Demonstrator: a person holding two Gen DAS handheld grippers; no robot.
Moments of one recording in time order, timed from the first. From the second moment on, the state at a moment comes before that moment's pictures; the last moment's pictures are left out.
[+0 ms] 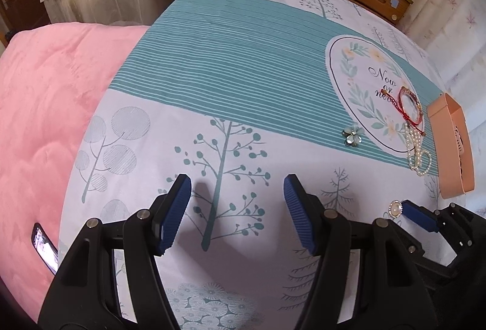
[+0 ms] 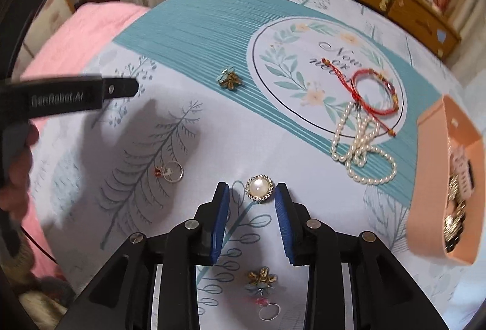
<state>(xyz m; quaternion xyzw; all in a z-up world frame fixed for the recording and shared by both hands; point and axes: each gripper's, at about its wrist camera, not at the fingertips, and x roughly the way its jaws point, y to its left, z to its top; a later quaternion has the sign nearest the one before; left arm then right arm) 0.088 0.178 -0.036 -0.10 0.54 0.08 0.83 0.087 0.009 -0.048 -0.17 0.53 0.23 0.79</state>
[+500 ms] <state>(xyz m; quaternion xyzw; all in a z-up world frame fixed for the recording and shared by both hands) 0.138 0.113 -0.027 -0.05 0.54 0.02 0.84 0.089 -0.016 -0.042 -0.11 0.53 0.24 0.80</state>
